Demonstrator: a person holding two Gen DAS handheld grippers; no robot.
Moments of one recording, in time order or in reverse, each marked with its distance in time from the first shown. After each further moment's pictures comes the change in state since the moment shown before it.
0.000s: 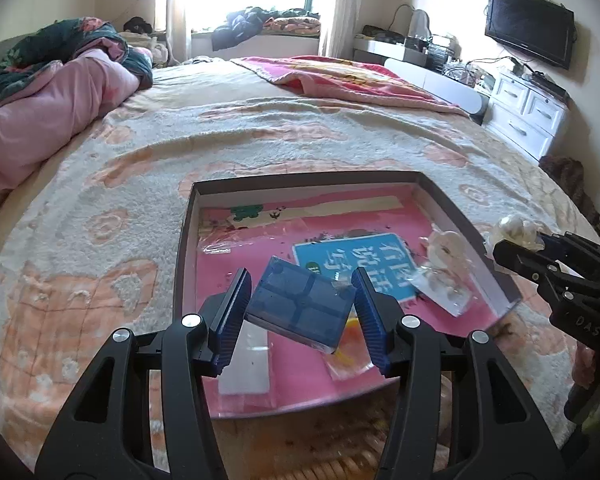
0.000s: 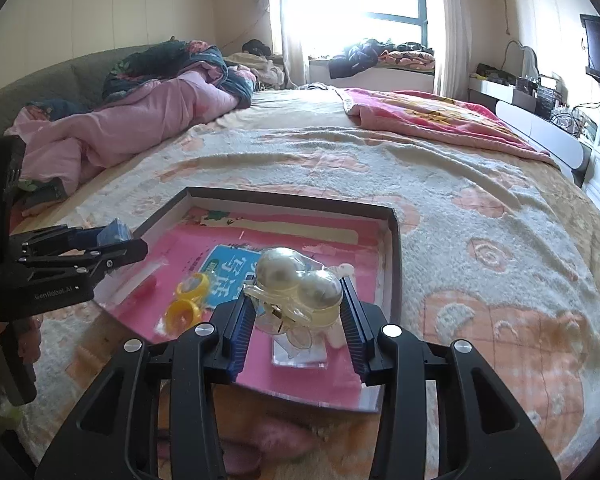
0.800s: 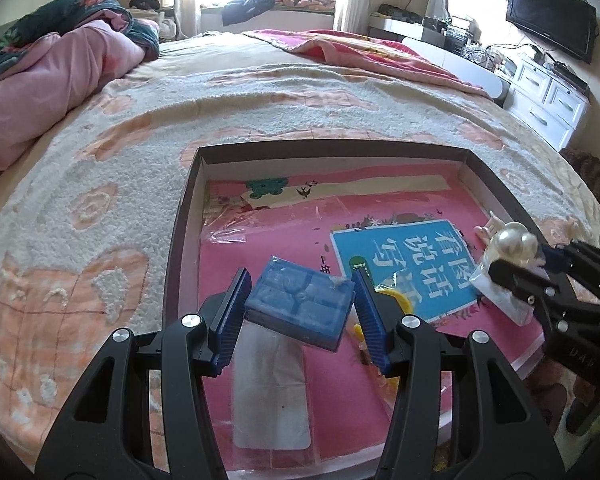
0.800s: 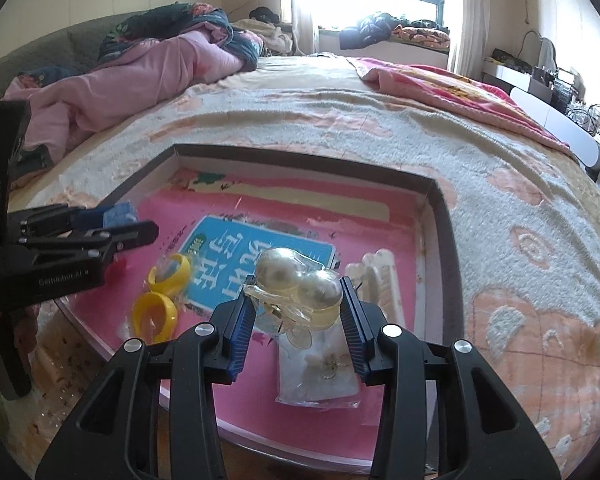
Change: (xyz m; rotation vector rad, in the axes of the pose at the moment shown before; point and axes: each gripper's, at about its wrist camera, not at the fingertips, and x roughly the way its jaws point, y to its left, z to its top) left arm 0.055 0.022 -0.003 -0.021 0.082 0.033; right arm 0.069 0.015 -0.007 -0.045 0.116 0.002
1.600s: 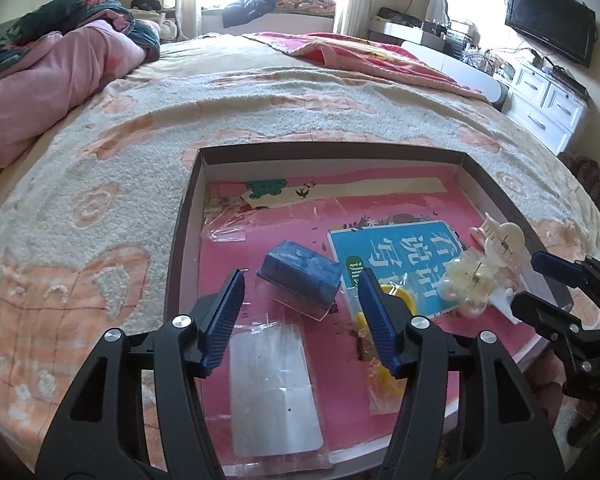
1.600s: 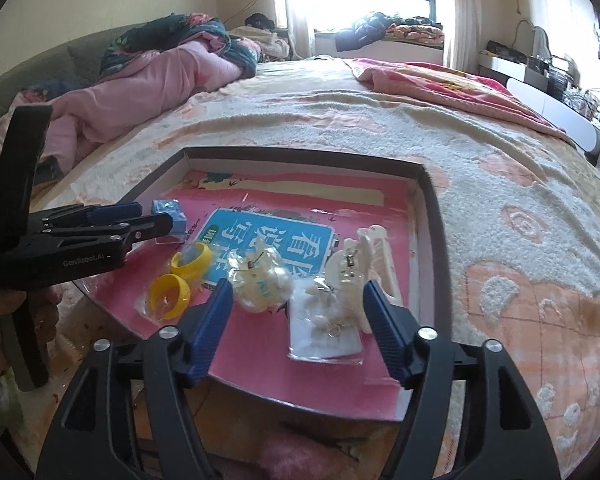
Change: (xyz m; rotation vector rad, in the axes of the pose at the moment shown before) left arm -0.006 0.001 0.000 -0.013 -0.012 -0.006; right arm -0.027 -0.005 -0.017 0.055 -0.026 0.022
